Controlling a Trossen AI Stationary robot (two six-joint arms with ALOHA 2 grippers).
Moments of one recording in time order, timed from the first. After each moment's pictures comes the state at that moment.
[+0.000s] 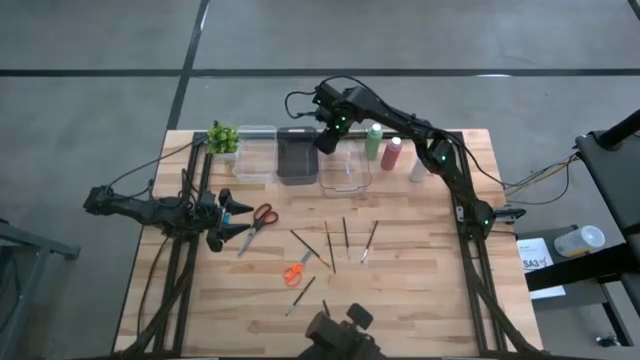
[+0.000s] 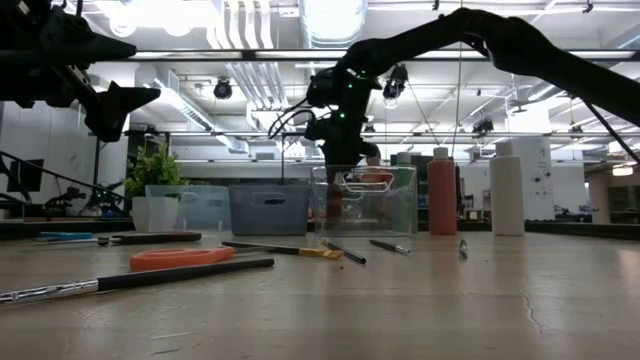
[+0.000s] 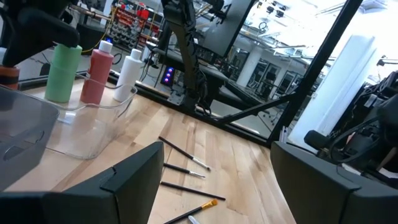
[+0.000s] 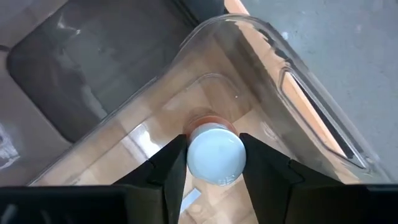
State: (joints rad) left arm -0.26 0.02 0.00 0.05 -0.28 -0.39; right arm -0.58 2.39 2.35 -1.18 0.01 0.07
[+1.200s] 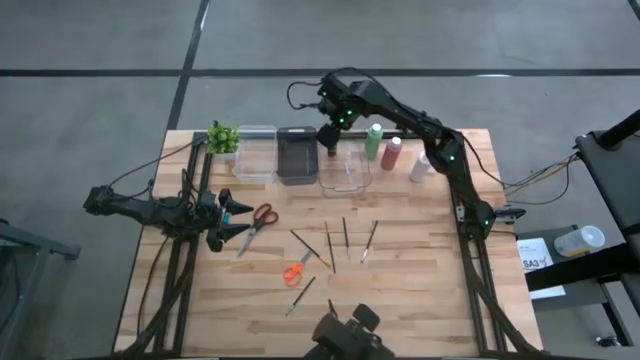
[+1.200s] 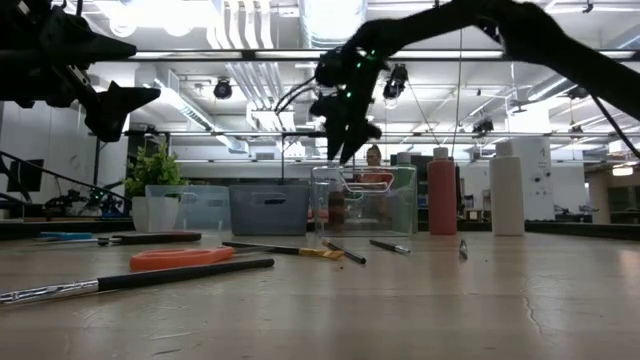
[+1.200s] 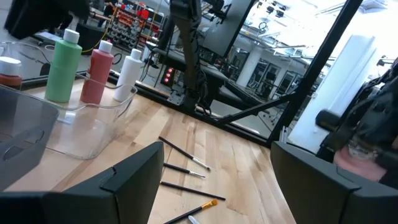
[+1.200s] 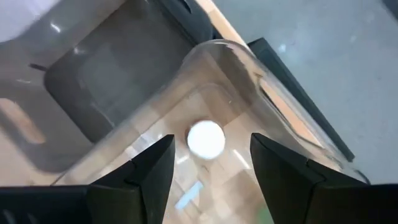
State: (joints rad) left arm -0.26 0.02 0.00 0.05 -0.28 -0.39; right arm -0.59 2.29 2.33 -1.20 -0.01 0.10
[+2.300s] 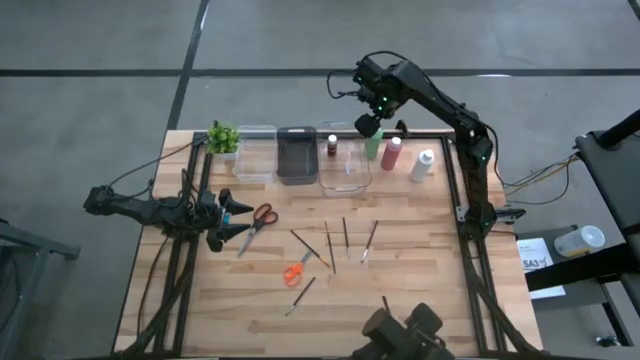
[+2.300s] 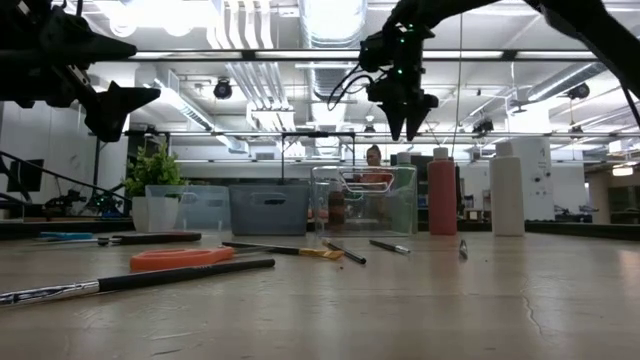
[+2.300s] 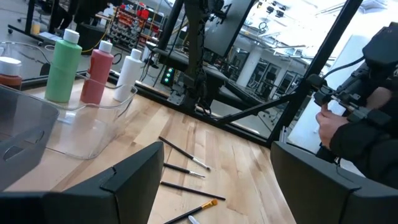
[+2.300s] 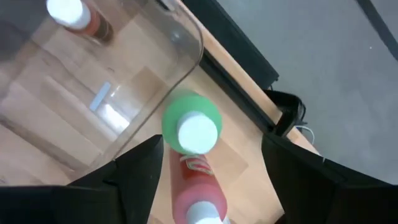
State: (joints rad) left arm -0.26 0.02 0.00 0.06 -0.28 -0.39; right arm -0.71 2.03 2.12 -1.43 0.16 0.07
